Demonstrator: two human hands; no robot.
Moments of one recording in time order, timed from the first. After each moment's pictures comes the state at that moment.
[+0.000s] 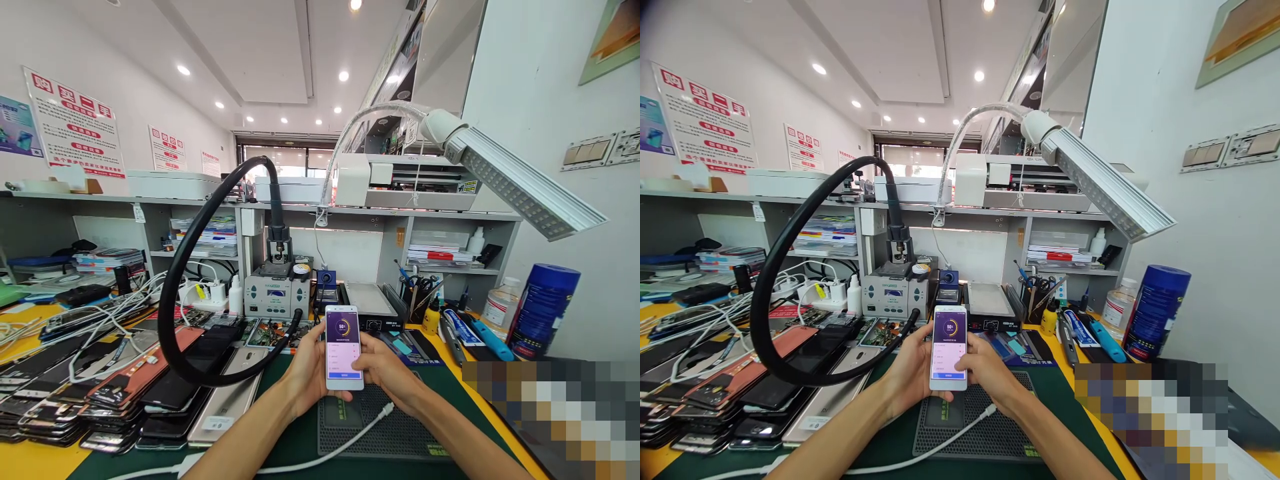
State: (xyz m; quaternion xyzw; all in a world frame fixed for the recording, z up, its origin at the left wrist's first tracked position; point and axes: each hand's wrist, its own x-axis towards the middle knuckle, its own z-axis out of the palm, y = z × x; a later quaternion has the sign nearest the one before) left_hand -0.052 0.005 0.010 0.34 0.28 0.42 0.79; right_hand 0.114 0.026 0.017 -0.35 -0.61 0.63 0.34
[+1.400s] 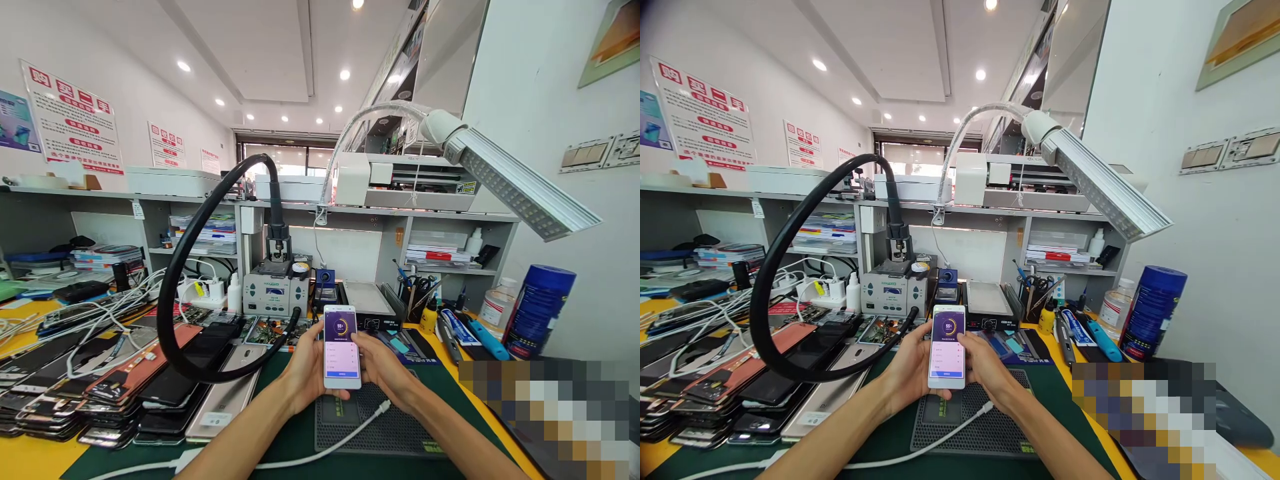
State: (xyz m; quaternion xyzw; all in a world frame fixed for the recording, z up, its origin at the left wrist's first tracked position) left_hand -0.054 0.009 0.002 0.35 0.27 0.41 0.80; right_hand 0.114 0.027 0.013 -0.36 -0.56 0.66 0.35
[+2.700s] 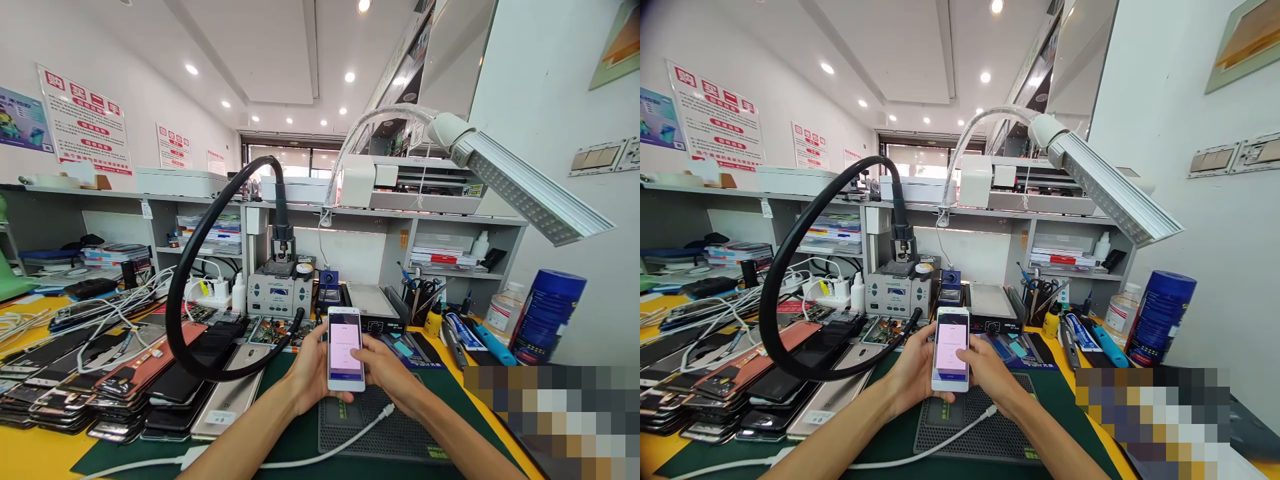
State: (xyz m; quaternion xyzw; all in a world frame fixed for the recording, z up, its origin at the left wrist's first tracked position) left_hand -0.052 0.006 0.006 0.34 0.28 0.42 0.79; right_hand 0.114 0.030 0.009 -0.37 -0.61 0.61 0.34
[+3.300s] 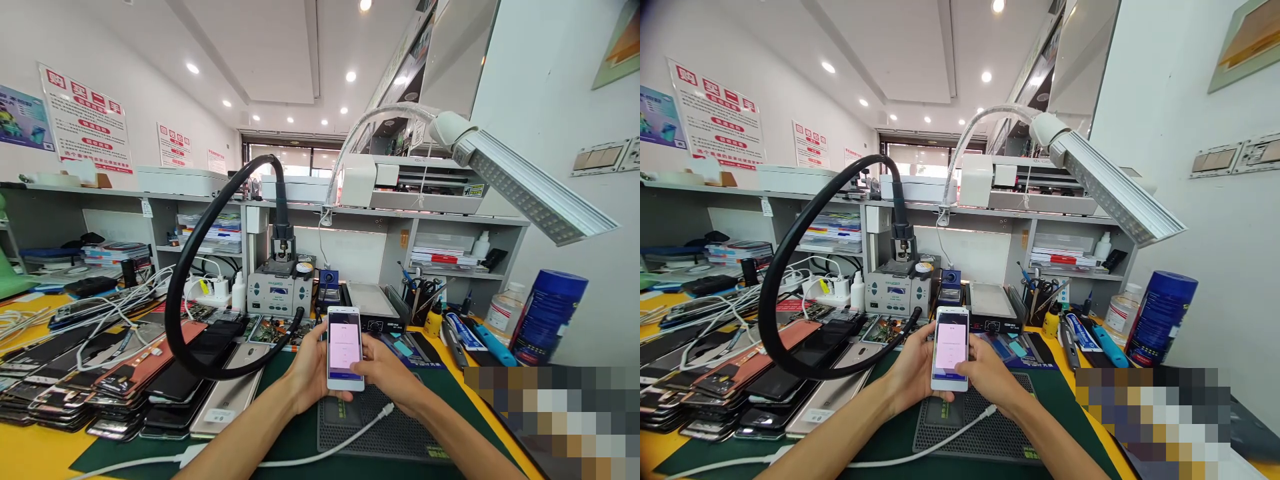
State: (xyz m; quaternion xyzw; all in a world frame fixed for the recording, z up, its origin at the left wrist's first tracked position) left_hand -0.052 0.007 0.006 0.34 0.28 0.42 0.79; right_hand 0.116 0.024 0.017 -0.36 -0.66 0.58 0.33
